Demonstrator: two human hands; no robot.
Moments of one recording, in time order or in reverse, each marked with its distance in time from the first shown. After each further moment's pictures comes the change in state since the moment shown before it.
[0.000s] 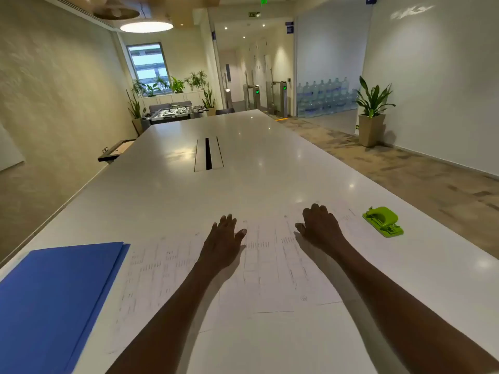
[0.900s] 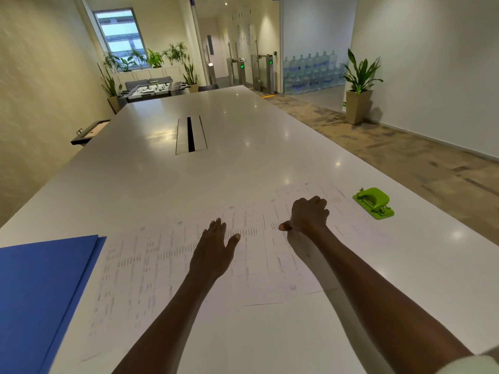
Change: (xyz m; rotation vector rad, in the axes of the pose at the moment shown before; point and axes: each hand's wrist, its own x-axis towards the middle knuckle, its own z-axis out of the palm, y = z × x) left_hand -0.015 -0.013 0.046 -0.015 -0.011 -0.050; right_hand 0.014 -0.019 0.003 0.099 -0.367 0.467
